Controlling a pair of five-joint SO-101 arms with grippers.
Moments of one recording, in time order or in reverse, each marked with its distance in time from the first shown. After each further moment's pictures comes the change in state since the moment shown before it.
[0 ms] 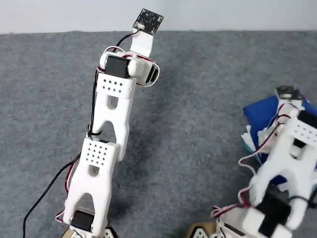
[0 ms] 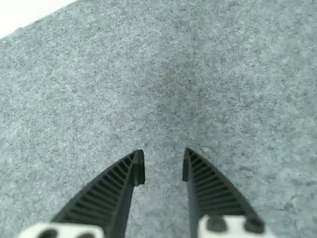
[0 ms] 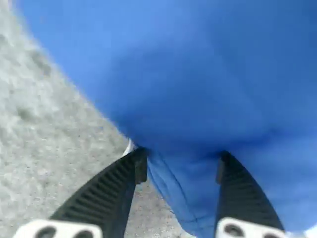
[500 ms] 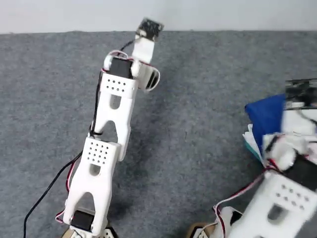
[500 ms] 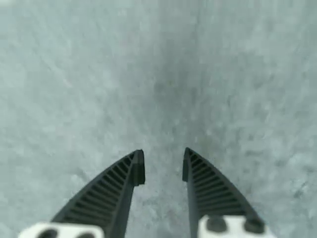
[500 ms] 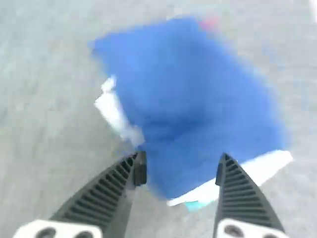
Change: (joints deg) left arm 0.0 3.4 6.7 0.0 0.0; right arm -2.8 -37.3 6.2 7.6 4.9
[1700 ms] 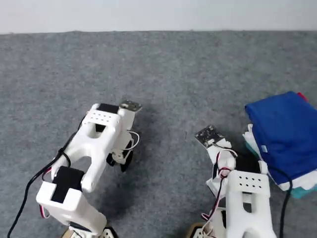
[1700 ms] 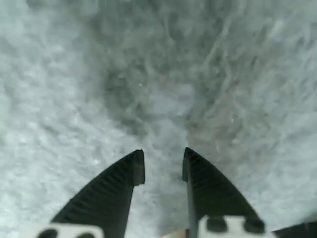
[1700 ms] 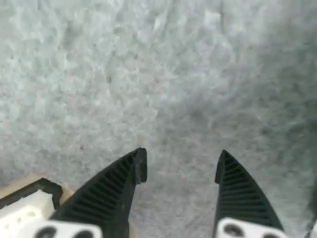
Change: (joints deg) left arm -3.2 -55.9 112.7 -16.1 0.2; right arm -21.5 -0.2 39.6 -8.8 7.5
